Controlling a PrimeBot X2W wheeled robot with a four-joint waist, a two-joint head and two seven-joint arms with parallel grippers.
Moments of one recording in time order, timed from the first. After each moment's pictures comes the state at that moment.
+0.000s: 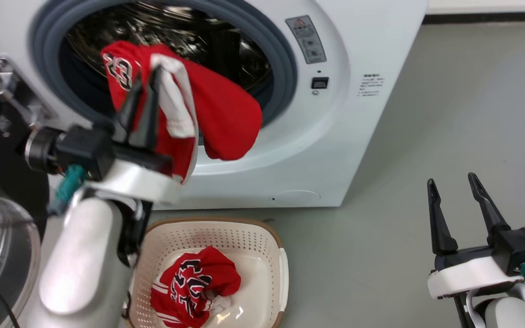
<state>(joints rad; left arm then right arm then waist) -0.54 0.27 -0.23 0.18 -0.26 -0.05 -0.26 -0.09 -0.05 -0.04 0.09 -0.04 0.13 -0.26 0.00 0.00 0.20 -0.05</state>
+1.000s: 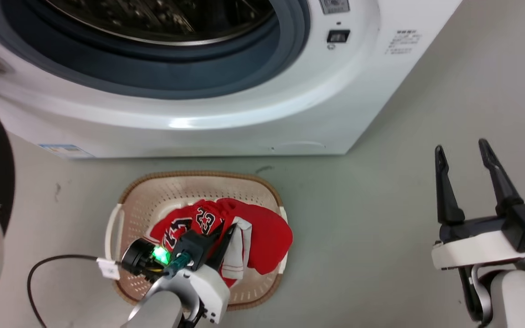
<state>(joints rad) -0.33 0.21 -0.50 0.53 -0.21 -0.11 -0.25 -0.17 -0.05 -0.05 0.06 -0.05 0.13 -0.26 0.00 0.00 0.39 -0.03</state>
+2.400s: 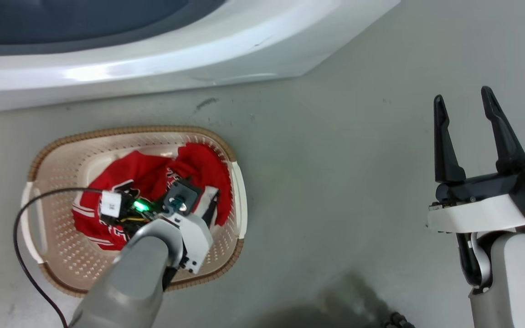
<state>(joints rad) -0.70 0.18 -0.56 1.04 -0.15 -0.12 -0.26 -0.31 -0.05 -0.01 0.02 0.00 0.13 -0.26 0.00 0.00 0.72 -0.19</state>
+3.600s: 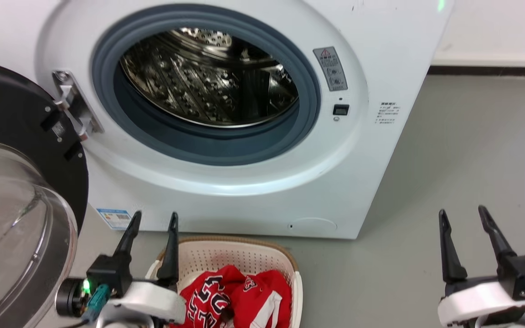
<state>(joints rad) -0.09 0.14 -0.13 0.19 -0.19 -0.02 -0.26 -0.02 -0.05 -0.10 0.11 -0.05 0.13 -0.26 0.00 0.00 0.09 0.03</state>
